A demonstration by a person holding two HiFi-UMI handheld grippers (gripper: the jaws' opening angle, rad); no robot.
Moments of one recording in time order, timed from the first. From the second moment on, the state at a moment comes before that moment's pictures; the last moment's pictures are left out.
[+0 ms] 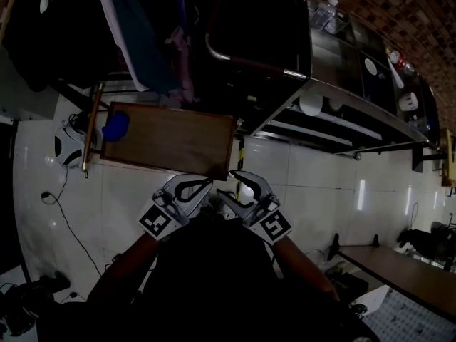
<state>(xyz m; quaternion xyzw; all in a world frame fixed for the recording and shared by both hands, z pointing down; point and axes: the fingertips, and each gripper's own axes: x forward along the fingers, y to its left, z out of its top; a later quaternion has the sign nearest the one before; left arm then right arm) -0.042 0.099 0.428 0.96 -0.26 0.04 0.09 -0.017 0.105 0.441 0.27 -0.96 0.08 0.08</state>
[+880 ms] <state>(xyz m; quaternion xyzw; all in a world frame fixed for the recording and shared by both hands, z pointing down) -0.174 0.068 0.439 0.97 -0.22 0.03 0.10 -0.154 0.067 0.448 0.30 -0.94 0.12 0.07</state>
